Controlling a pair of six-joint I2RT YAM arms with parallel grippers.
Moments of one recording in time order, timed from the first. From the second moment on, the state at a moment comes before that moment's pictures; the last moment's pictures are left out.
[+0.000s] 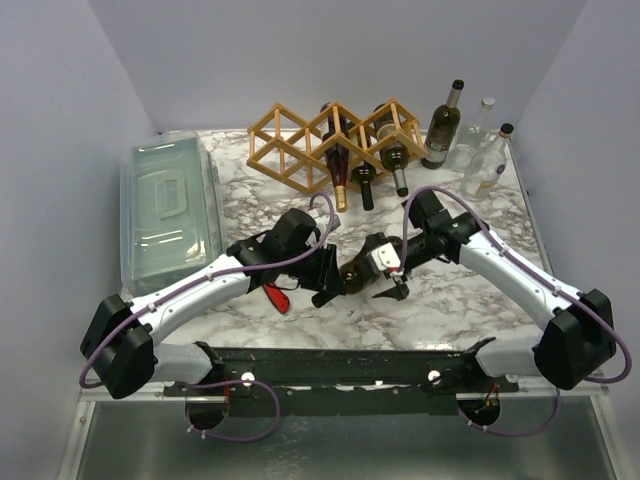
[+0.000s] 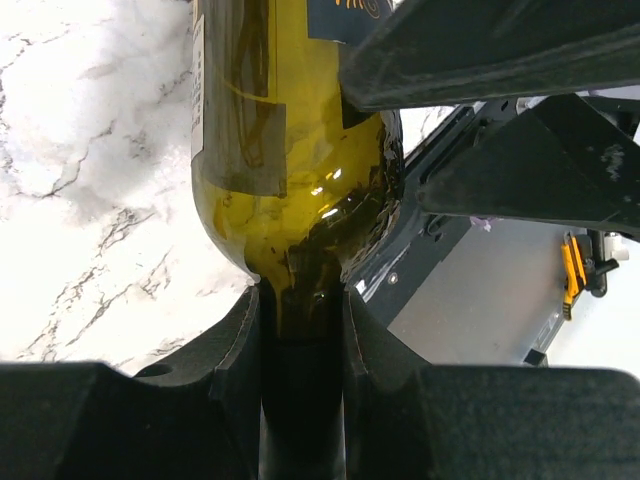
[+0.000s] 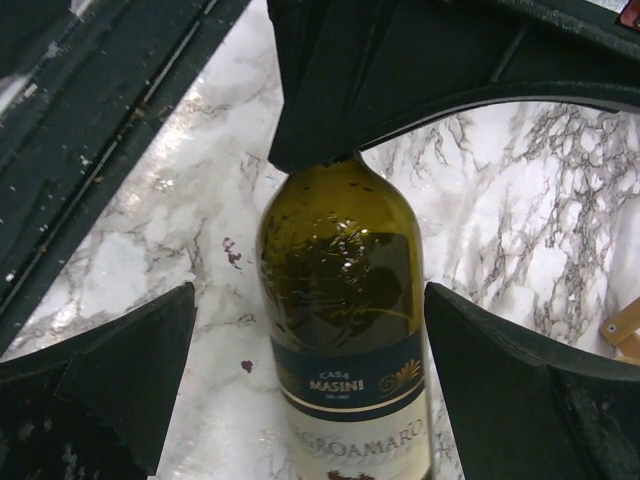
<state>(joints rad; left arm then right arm) -0.80 1.27 0.92 -0.41 0.44 -0.60 0.52 1.32 1.03 -0.86 -1.00 -1.49</state>
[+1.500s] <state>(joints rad) -0.81 1.29 0.95 -0.41 0.49 -0.61 0.71 1.31 0.84 -0.53 -0.70 -1.33</state>
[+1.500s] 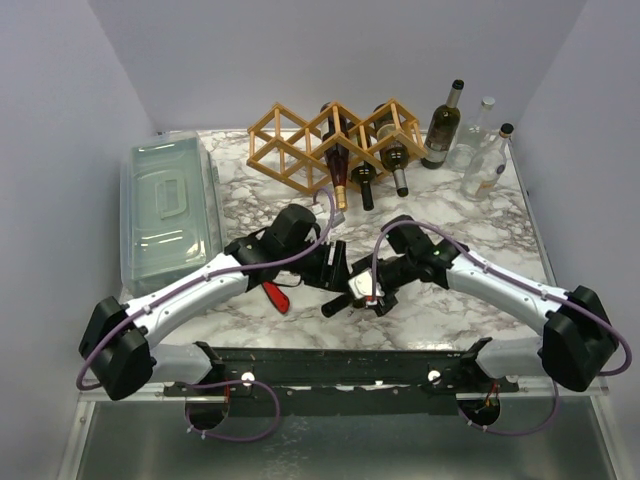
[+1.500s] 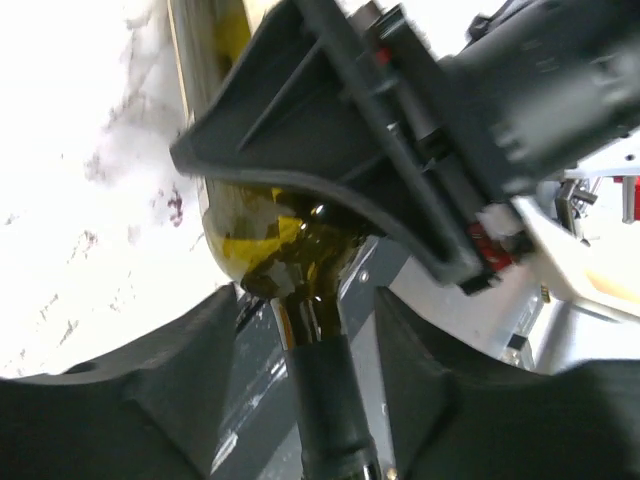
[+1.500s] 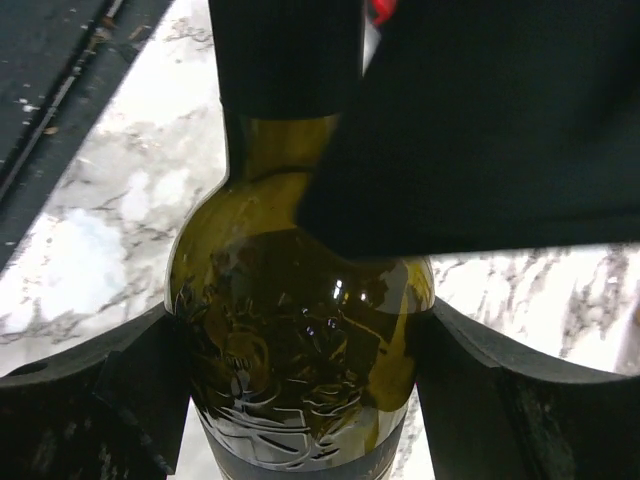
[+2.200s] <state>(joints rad) -0.77 0.81 0.84 -0.24 0.29 -0.53 0.52 1.21 0.89 -0.75 -0.91 -1.23</state>
